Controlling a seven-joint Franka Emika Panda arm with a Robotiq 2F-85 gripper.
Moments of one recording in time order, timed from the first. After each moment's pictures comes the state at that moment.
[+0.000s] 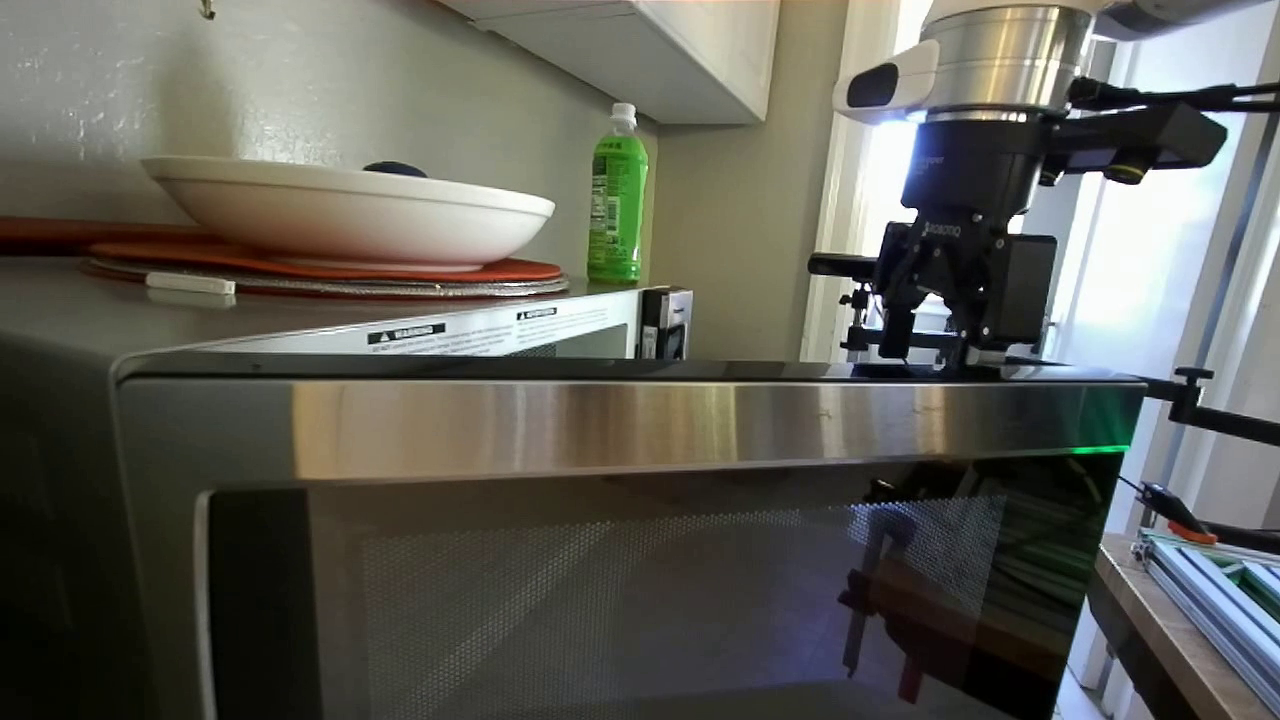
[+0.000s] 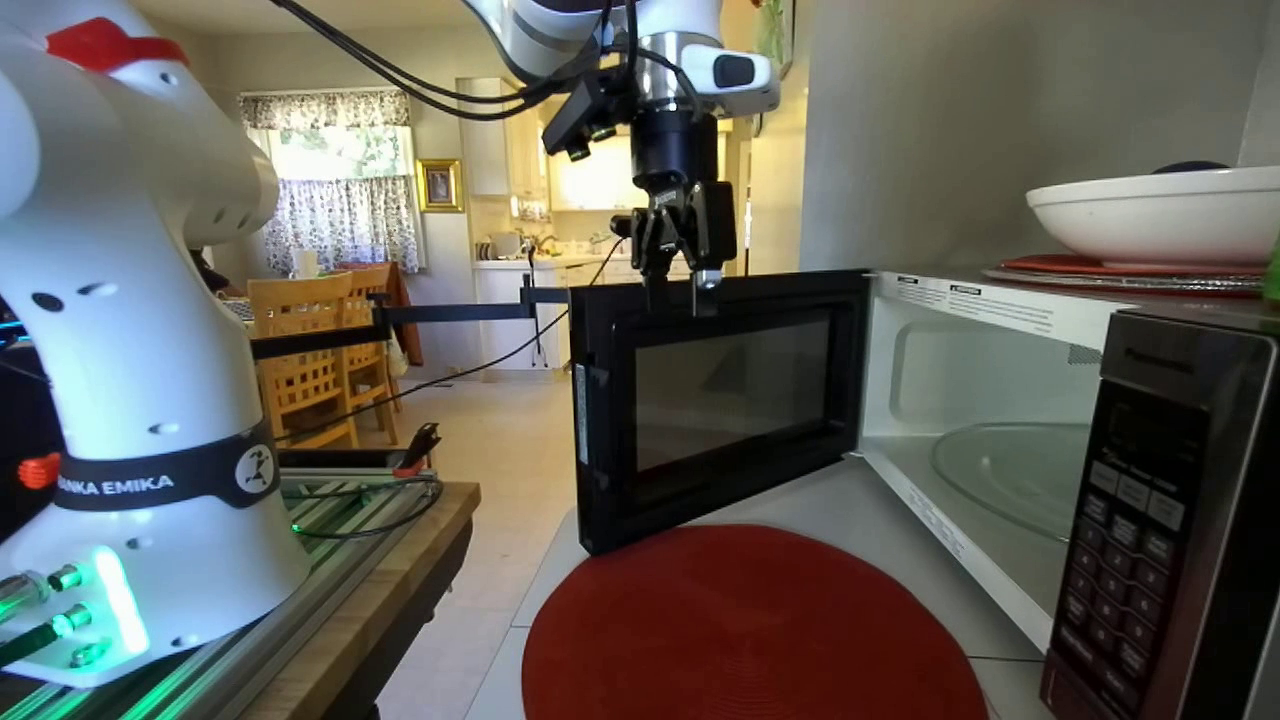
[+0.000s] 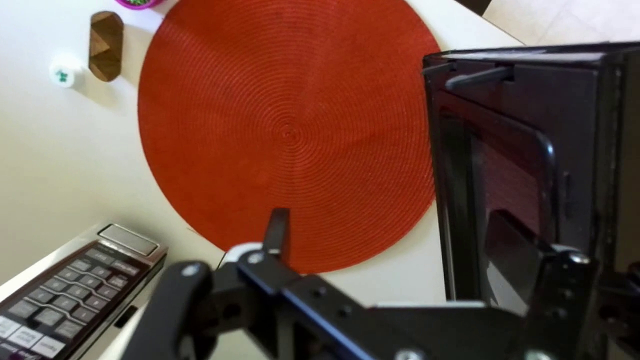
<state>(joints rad) 0.14 -0.39 0.12 -2.63 -0.07 2.25 -0.14</state>
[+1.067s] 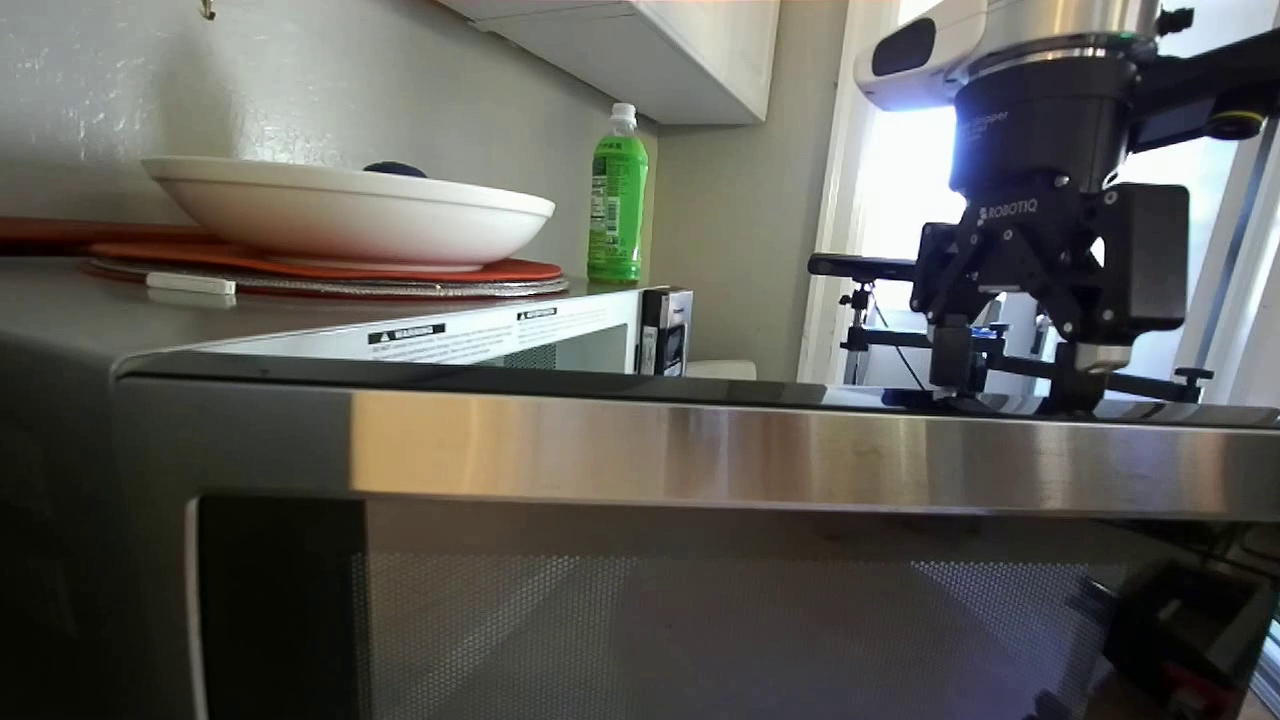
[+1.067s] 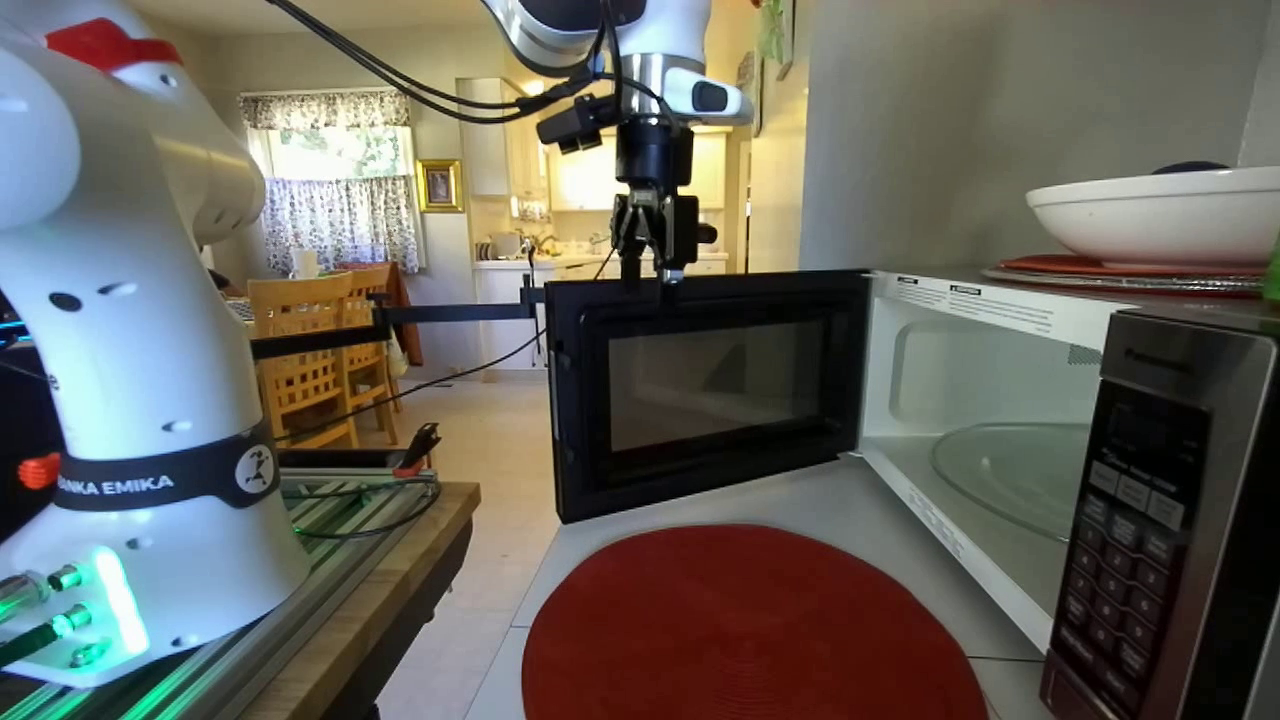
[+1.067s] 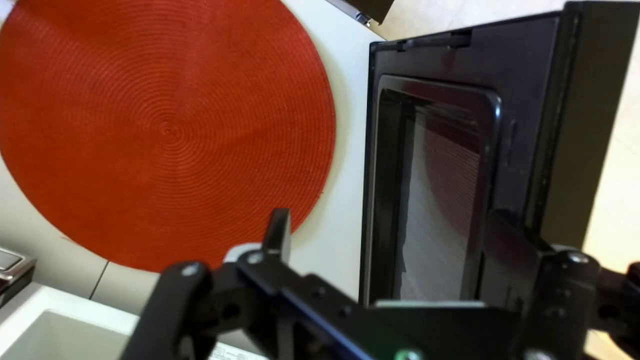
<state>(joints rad) 0.27 -0.39 0.12 -2.59 0.14 2.18 -0.16</state>
